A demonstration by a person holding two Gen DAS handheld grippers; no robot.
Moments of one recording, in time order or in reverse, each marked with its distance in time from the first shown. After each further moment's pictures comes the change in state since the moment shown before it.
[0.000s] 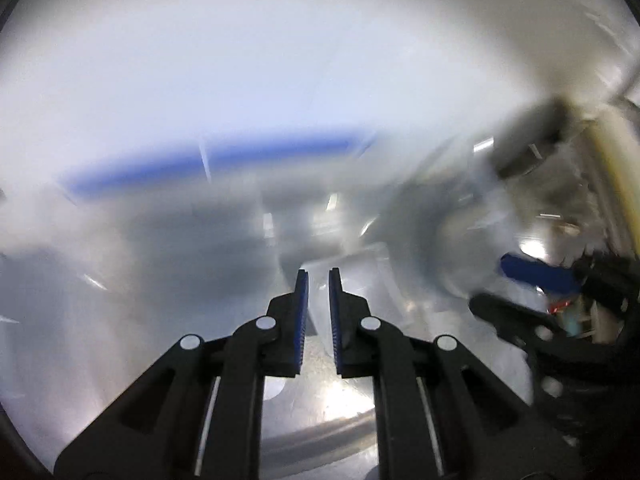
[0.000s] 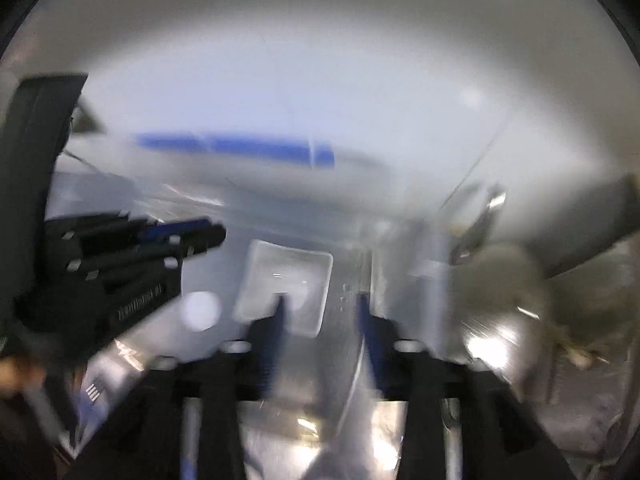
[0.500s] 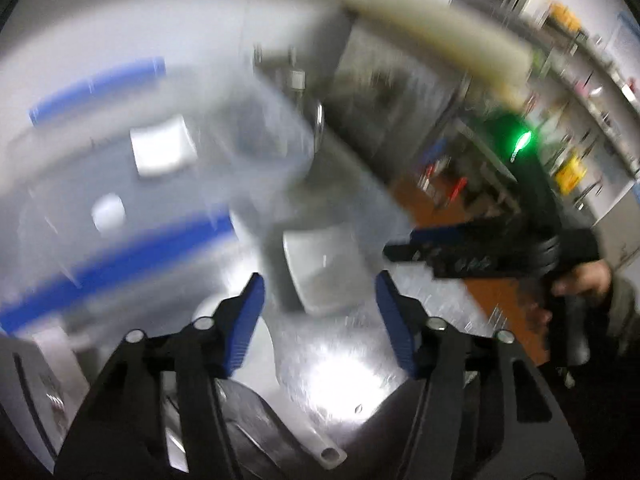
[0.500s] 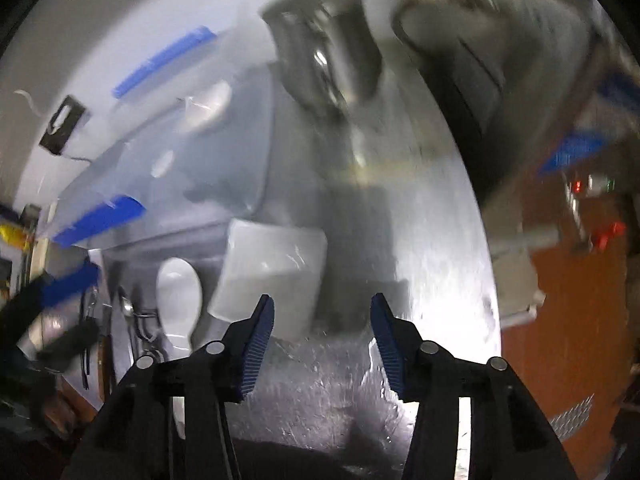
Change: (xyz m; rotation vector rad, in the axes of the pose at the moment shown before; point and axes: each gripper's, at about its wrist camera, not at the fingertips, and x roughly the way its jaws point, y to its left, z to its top) left arm -0.061 -0.140 -0.217 0.195 0.005 -0.214; right arm -0.017 -0.083 -0.261 0.375 0.116 0.096
